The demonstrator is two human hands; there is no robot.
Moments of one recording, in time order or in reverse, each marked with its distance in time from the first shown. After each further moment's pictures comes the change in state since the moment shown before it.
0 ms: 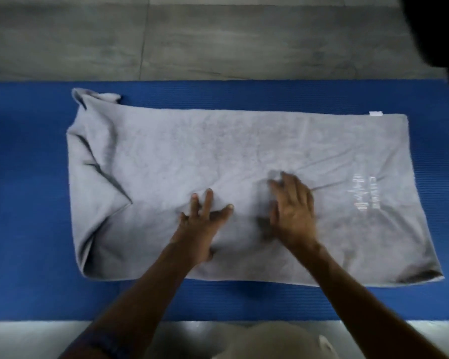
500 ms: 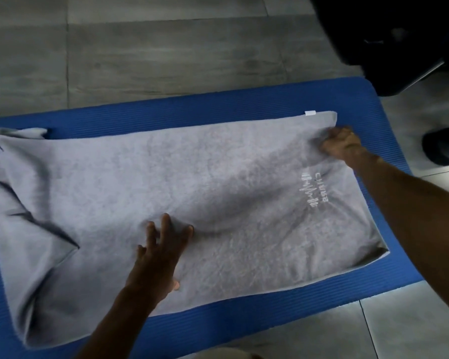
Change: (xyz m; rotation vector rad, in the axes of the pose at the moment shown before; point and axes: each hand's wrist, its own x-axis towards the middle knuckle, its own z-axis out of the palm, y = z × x) left_hand -0.003 -0.004 0.008 0.023 0.090 0.052; right_hand 0.149 0.226 -0.098 -0.094 -0.285 0.712
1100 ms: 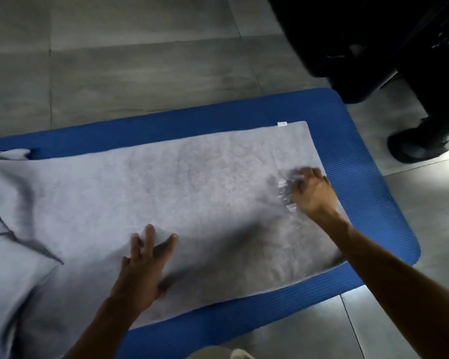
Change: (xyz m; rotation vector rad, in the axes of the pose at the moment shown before) left_hand 0.000 0.002 -0.009 0.021 0.027 0.041; right_hand -0.146 0.022 0.041 0.072 0.272 -0.200
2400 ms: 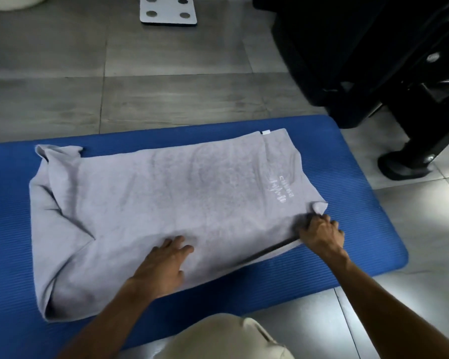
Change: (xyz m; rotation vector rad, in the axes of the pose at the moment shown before) left_hand -0.048 0.021 -0.010 -0.068 0.037 0.085; right_hand -0.099 0.015 -0.007 -0.177 -0.236 0.253
